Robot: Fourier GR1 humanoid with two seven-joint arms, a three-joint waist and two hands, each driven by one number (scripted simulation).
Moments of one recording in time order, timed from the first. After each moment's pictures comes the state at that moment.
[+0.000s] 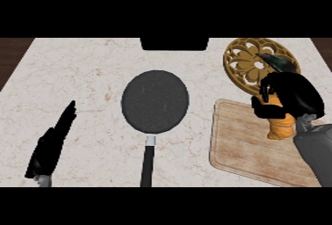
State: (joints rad) left arm 0.05 0.27 -0.06 -1.57 -0.11 0.07 0.13; right arm -0.41 -0.52 0.22 -1.49 0.73 0.20 0.40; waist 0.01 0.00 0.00
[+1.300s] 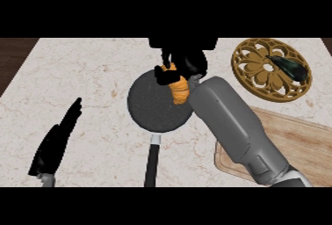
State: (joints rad) left arm 0.04 0.25 -0.07 -1.63 -0.15 0.04 0.18; right arm -1.00 -0.02 0.28 -0.85 0.68 -0.13 0.31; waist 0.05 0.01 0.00
